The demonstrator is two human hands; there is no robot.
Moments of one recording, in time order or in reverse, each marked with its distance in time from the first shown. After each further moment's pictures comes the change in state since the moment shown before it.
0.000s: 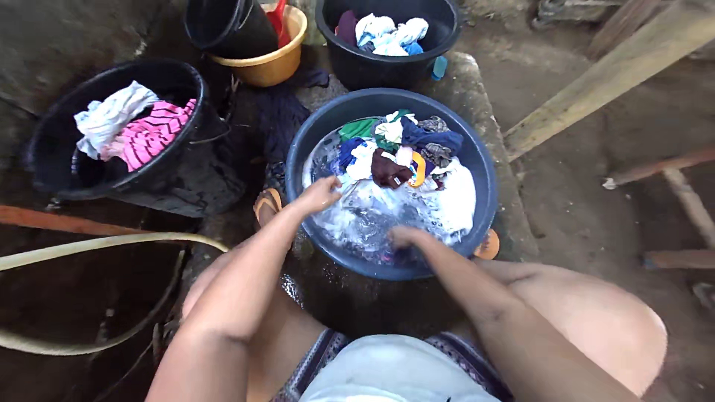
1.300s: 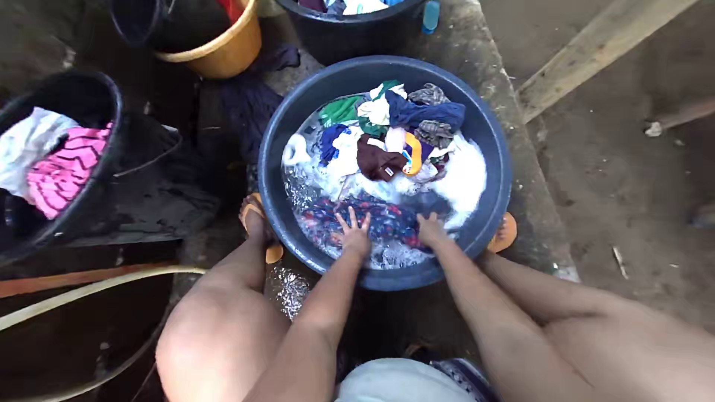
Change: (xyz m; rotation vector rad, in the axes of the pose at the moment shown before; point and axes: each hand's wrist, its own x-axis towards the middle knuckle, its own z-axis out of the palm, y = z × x) left_hand 0.095 -0.012 0.220 0.439 -0.225 -0.387; right_hand 0.027 0.096 0.045 0.427 0.326 0.397
